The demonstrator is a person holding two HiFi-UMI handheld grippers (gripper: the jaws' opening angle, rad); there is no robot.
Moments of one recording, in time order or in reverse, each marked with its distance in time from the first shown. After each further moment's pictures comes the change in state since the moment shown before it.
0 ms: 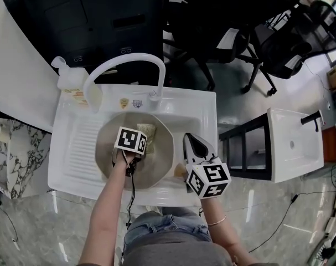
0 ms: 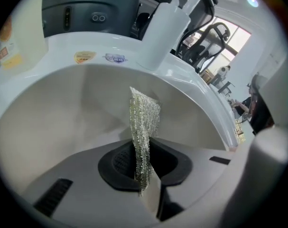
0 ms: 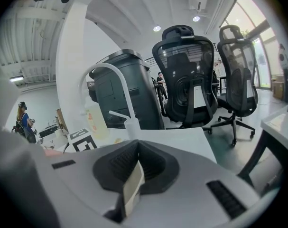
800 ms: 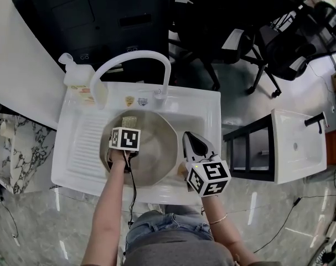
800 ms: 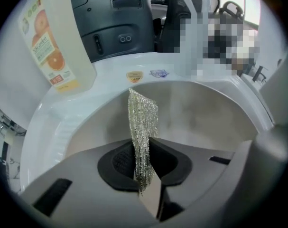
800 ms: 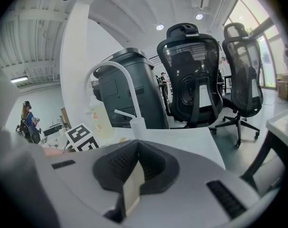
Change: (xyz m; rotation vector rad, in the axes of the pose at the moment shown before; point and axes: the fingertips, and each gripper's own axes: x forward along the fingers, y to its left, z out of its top) left arm -0.048 0.080 0.003 0.006 -0.082 0.448; right arm 0.004 0.015 -0.002 -0.015 0.010 0.047
